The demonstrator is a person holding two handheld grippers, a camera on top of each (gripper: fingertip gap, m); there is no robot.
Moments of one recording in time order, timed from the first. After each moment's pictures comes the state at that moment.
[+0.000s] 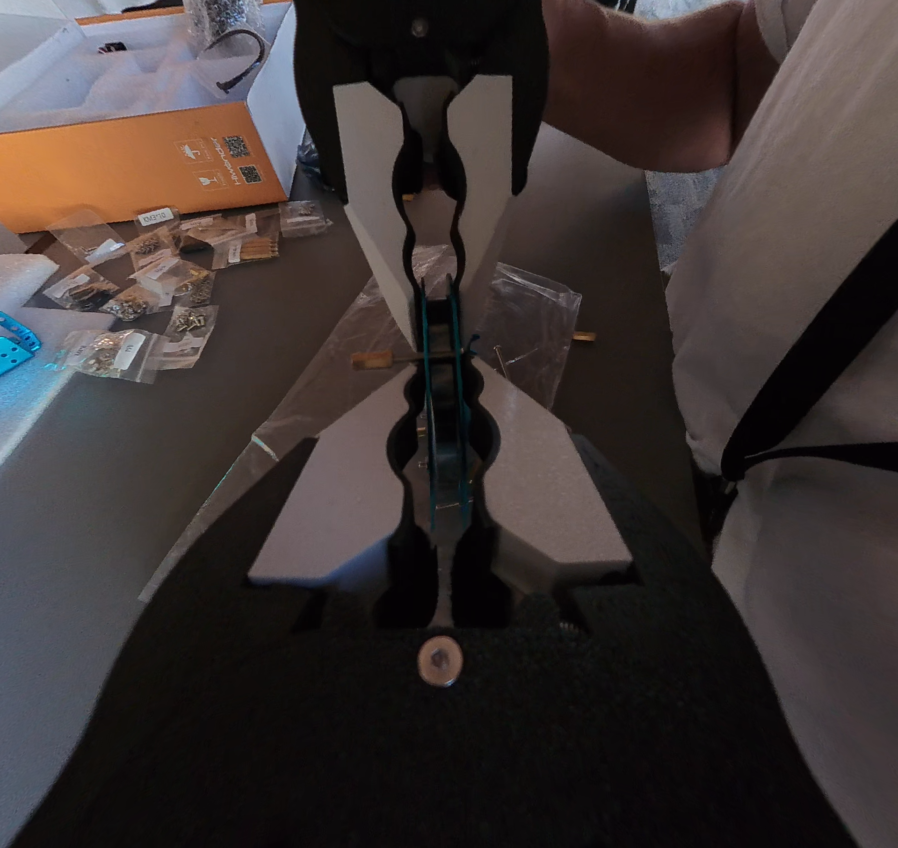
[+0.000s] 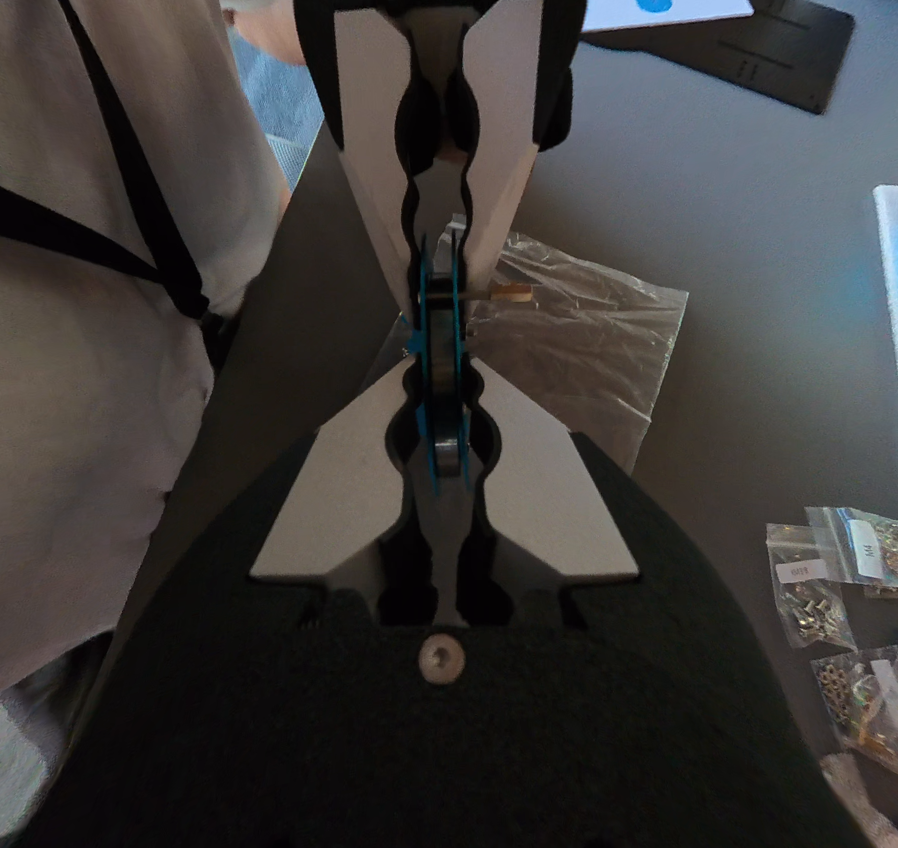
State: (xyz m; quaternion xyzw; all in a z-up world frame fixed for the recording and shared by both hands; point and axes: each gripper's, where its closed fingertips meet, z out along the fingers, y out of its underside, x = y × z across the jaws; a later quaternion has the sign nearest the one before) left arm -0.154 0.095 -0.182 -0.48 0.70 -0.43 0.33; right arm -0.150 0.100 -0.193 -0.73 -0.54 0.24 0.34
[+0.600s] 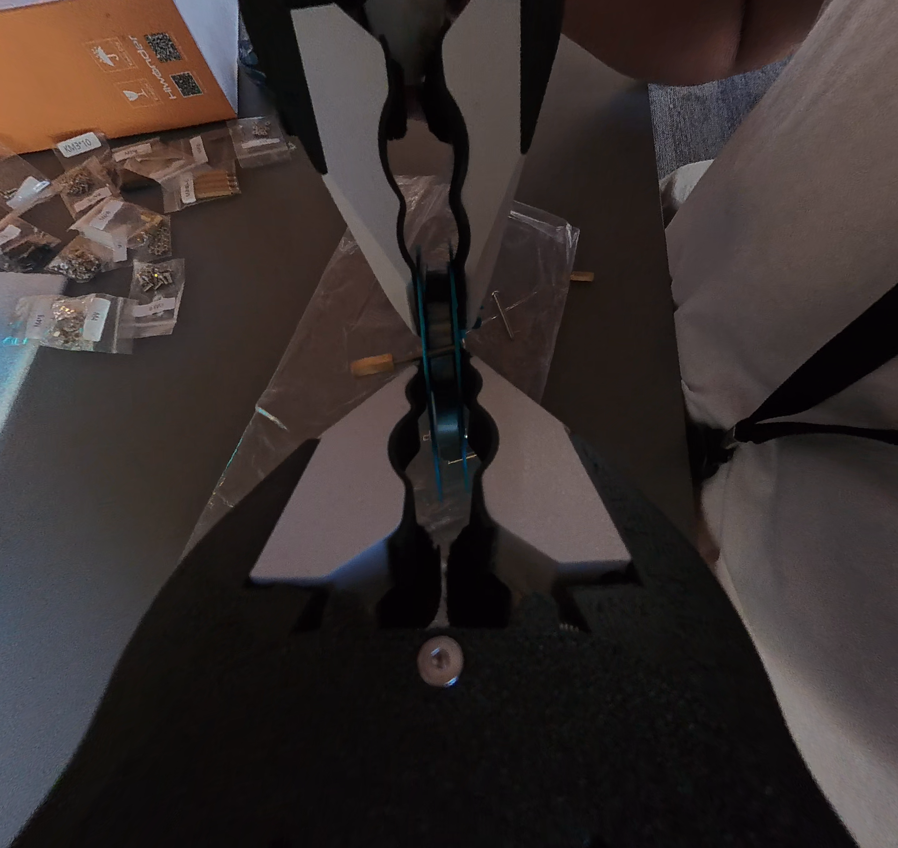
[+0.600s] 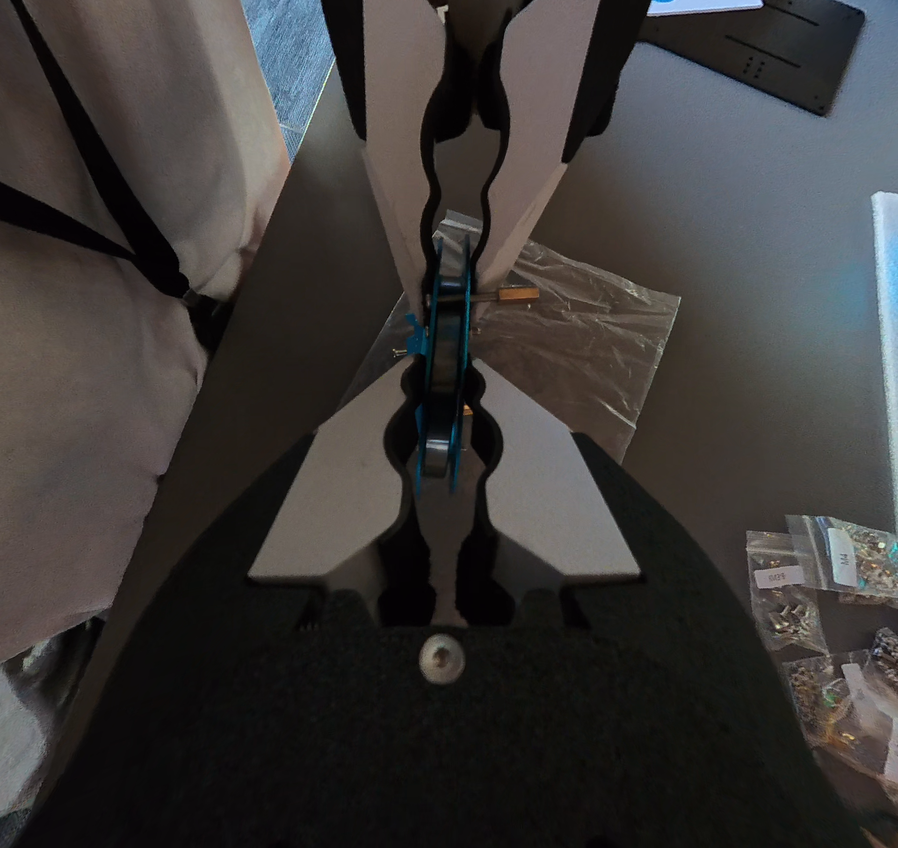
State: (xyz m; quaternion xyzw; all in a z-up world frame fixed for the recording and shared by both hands) left arm -0.159 0.105 -0.189 -0.48 0.76 -0.37 0.25; right arm -0.153 0.106 -0.191 -0.73 -0.55 0.23 0.33
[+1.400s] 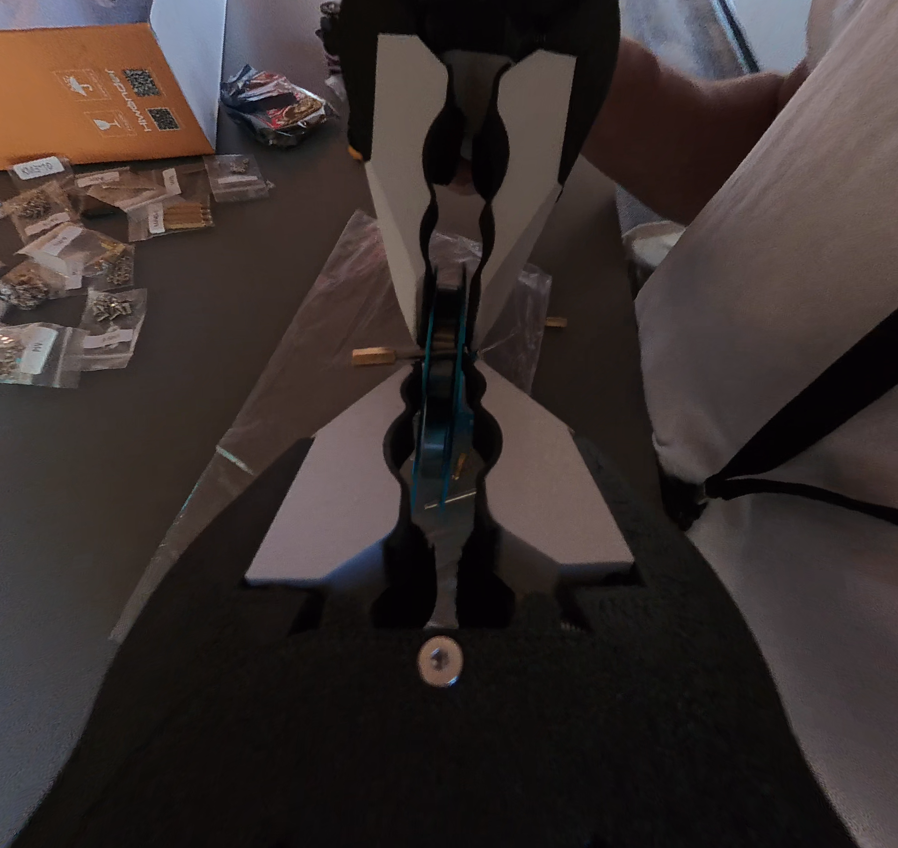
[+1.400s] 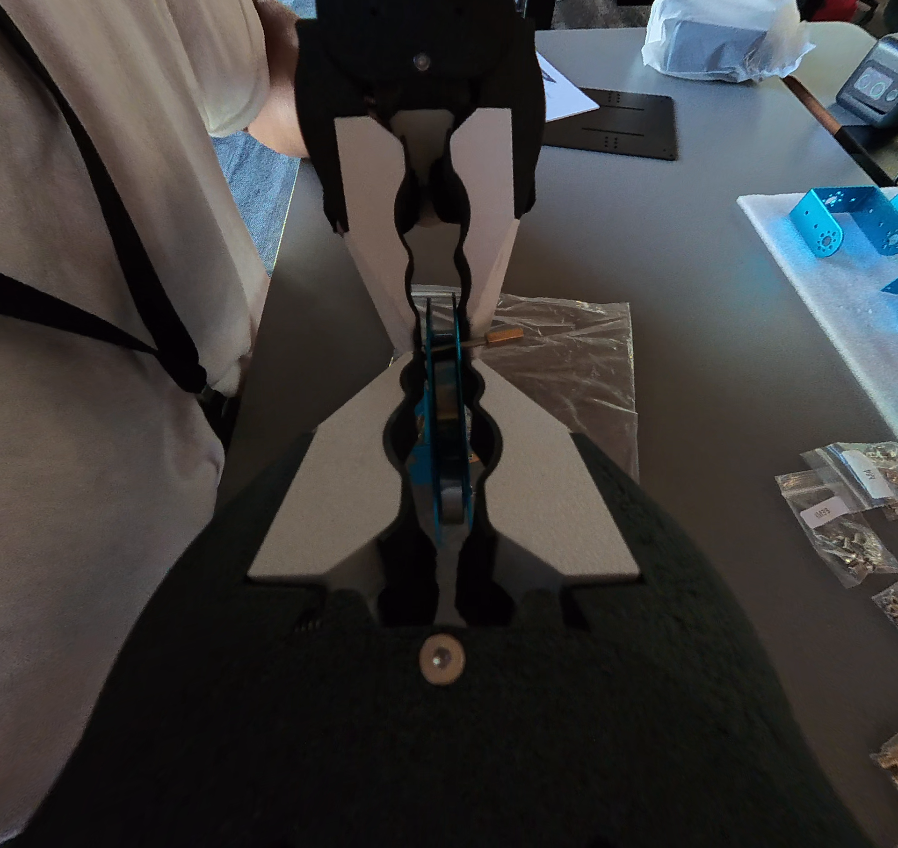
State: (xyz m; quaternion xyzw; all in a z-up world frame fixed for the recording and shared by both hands) left arm -0.145 0.092 -0.185 -0.48 0.73 -0.42 0.24; right arm -0.151 0.099 -0.175 -0.75 -0.42 0.25 0.44
